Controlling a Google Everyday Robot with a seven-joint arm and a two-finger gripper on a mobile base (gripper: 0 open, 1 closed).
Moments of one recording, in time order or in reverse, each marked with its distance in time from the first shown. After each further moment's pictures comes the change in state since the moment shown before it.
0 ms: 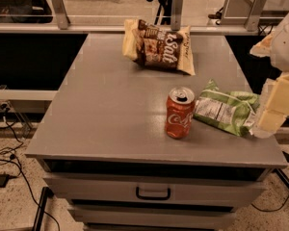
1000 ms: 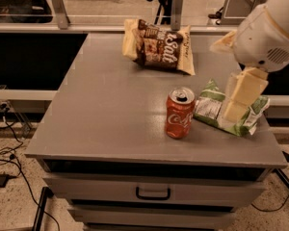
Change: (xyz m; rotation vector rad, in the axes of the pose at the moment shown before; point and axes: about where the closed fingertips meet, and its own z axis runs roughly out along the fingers) arm -0.060 -0.008 0.023 -0.062 -0.211 -0.130
